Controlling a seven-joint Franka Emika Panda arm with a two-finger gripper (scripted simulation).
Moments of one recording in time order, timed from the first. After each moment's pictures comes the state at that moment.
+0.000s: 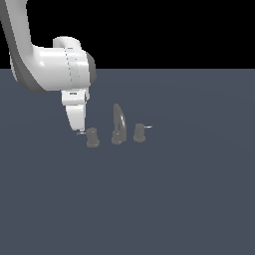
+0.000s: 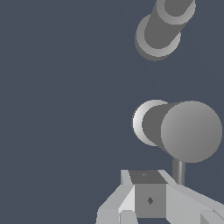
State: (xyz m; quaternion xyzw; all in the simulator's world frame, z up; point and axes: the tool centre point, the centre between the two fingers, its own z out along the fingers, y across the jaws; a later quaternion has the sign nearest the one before) arm 0.048 0.178 0.075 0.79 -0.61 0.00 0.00
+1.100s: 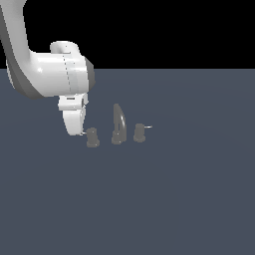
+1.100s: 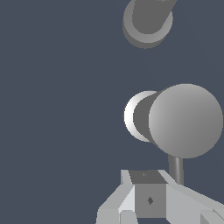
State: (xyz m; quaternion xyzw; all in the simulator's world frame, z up) arm 0.037 0.182 0.064 0.78 -0.63 0.00 0.00
